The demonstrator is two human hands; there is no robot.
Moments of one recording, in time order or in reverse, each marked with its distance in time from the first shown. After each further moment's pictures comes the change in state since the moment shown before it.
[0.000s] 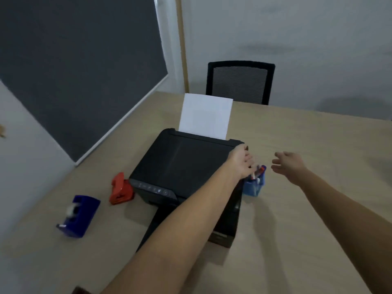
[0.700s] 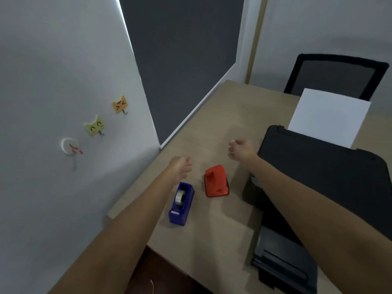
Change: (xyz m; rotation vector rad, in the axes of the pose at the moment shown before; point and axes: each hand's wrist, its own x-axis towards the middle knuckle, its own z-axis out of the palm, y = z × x) left_hand -0.202 0.183 -0.489 0.331 0.593 0.207; right_hand -0.155 -0.037 0.517 -0.207 -0.328 -0.101
